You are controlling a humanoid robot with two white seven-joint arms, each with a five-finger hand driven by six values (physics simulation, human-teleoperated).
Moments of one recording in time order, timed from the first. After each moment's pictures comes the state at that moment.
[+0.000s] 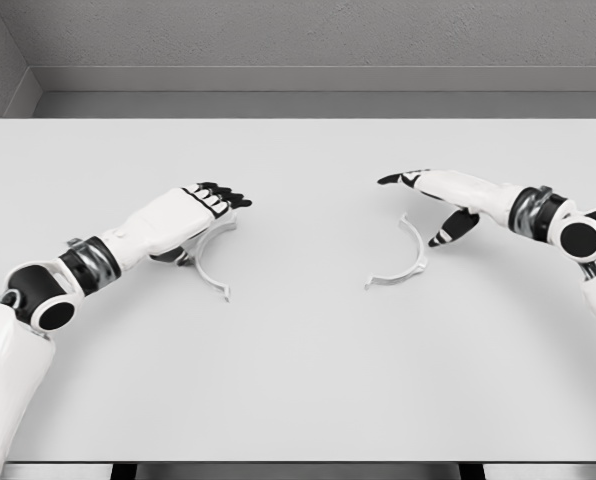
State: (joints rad) left arm -0.28 0.33 -0.17 -1.47 -0.95 -0.62 -0.35; right arm -0.55 -0.55 0.46 -1.29 0.36 -0.29 0.61
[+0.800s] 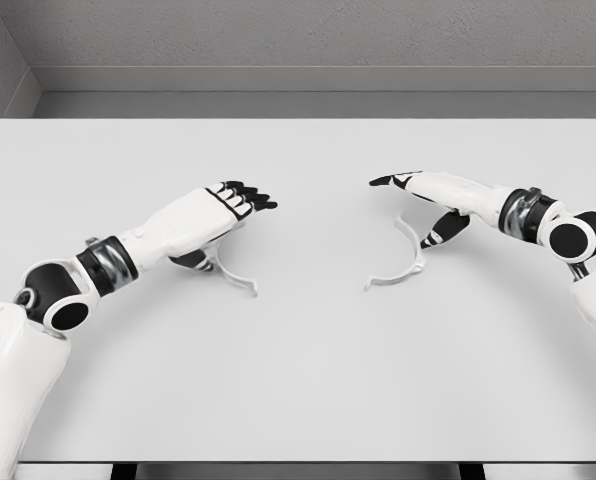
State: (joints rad) left arm -0.28 0.31 -0.20 -1.52 -0.86 -0.61 -0.40; right arm -0.55 -0.52 0.46 -1.28 0.37 -0.29 0.61
